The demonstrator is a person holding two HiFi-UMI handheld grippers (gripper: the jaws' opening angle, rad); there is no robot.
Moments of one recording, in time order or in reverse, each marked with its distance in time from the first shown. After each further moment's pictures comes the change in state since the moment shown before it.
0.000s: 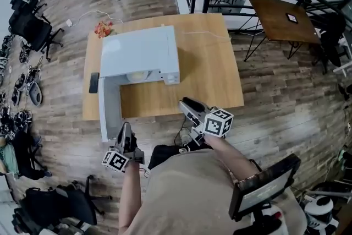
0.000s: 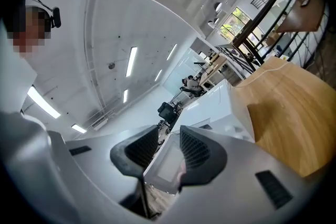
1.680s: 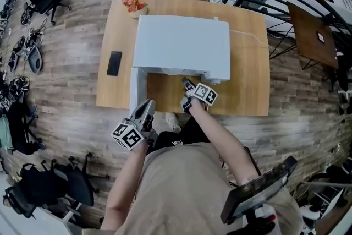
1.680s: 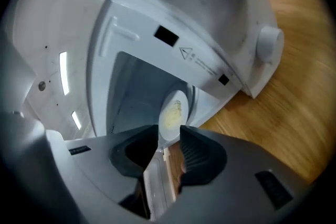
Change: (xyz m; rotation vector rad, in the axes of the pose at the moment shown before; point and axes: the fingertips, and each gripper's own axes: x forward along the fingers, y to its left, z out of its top) left arm 0.086 0.123 0.064 -0.042 0.213 -0.060; right arm 0.280 -0.202 -0.164 0.488 0.056 -0.426
